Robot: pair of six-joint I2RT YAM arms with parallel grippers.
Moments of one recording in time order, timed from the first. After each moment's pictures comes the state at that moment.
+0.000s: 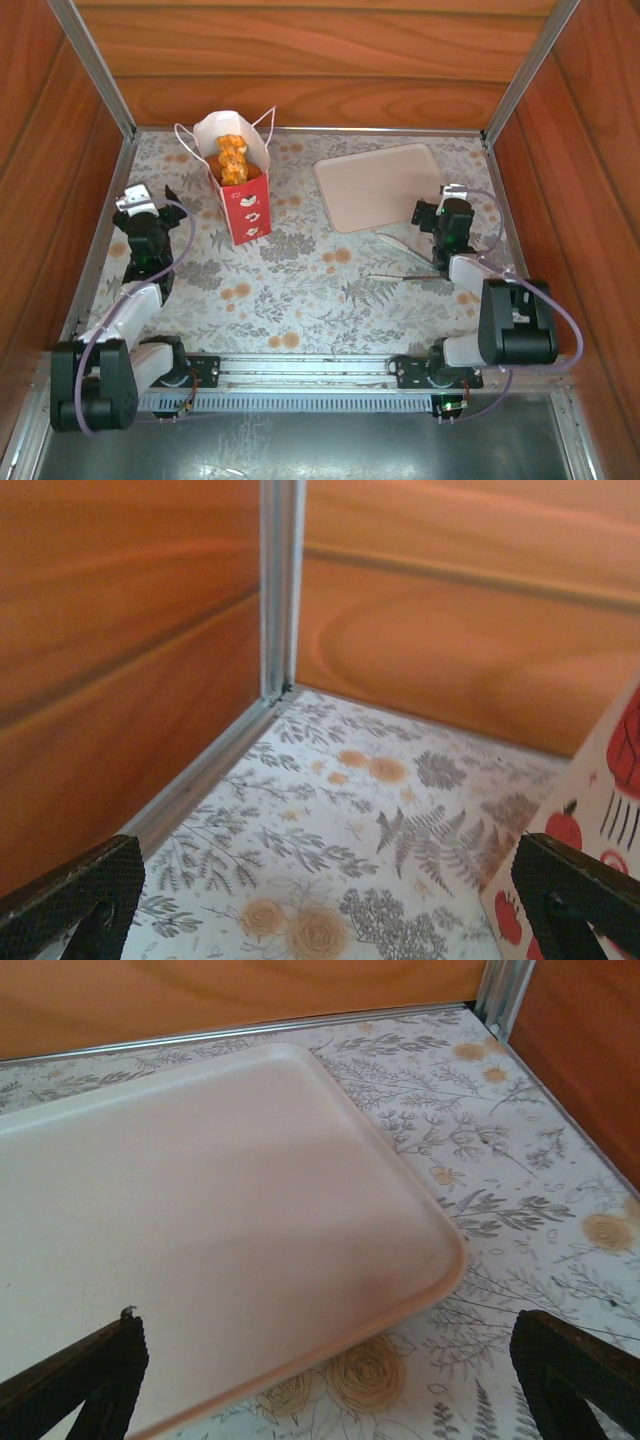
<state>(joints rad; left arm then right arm) 0.01 1.03 0.40 0.51 -0.34 -0.18 0.05 1.37 0.55 0.38 0.18 0.07</state>
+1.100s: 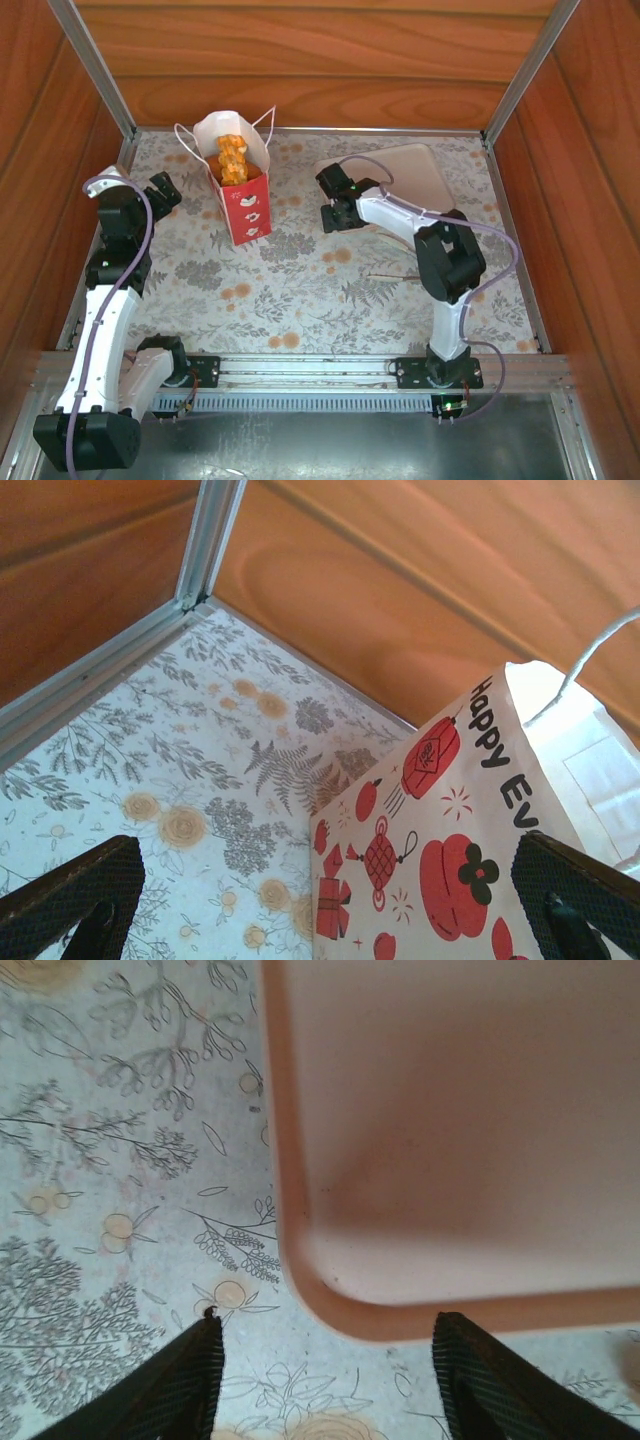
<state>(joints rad) 0.01 0.84 0.82 -0.32 -0.13 -0.58 0.65 1.97 1.45 -0.72 0.16 0.38</state>
